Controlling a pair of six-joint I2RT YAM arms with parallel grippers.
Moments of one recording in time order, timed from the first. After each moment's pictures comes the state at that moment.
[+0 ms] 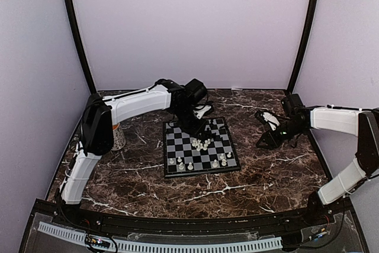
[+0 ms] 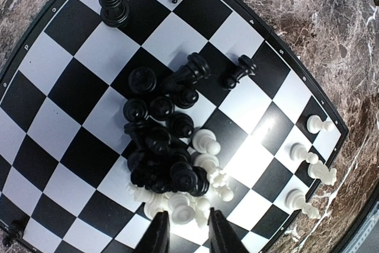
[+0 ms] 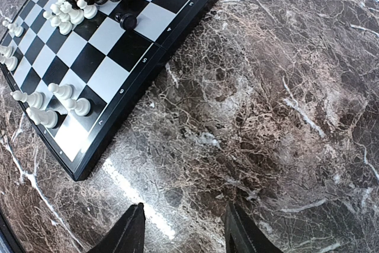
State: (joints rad) left arm -0.83 2.36 2.18 -1.01 0.17 -0.12; right arm 0.21 1.46 0.84 -0.50 -0.45 -0.42
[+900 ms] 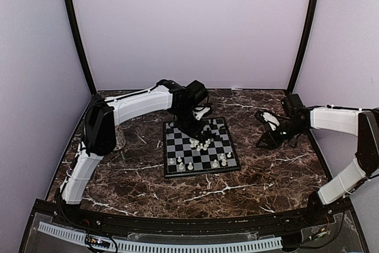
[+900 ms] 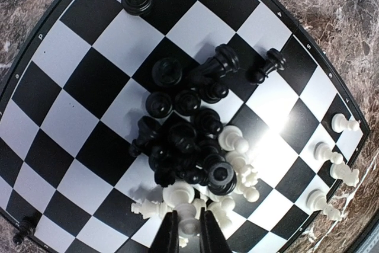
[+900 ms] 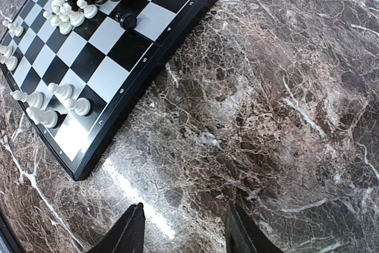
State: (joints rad) left arm -0.83 2.39 2.21 -1.05 0.12 -0.11; right arm 0.21 1.46 0.84 -0.50 -0.45 -0.42
